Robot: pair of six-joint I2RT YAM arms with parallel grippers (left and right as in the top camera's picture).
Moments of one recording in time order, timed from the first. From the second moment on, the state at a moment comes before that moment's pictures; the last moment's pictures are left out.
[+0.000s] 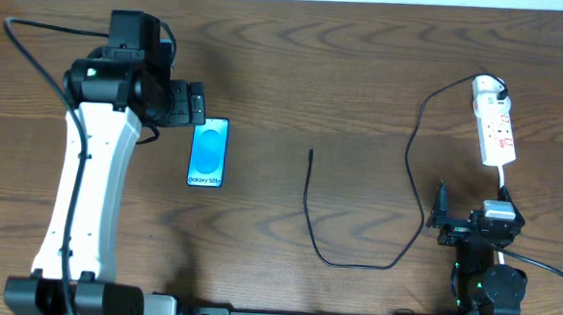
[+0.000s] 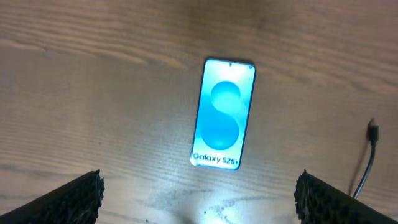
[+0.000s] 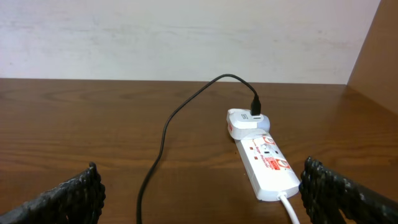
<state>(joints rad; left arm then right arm) -0.02 1.57 1.57 -1.23 -0.03 -0.12 0.02 0.01 0.01 -0.06 0.09 -0.04</state>
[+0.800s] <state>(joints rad) -0.02 1.61 1.57 -1.21 0.01 -0.11 0.02 0.01 0.01 -0.06 0.09 -0.04</state>
